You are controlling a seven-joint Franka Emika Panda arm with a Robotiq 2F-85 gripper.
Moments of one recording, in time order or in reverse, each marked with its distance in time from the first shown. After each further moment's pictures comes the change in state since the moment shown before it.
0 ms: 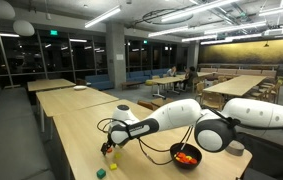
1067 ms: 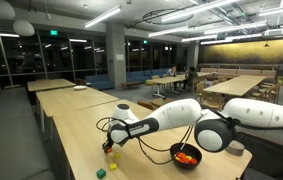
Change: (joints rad) arm 0.000 0.000 0.003 0.011 0.000 0.014 -0.074
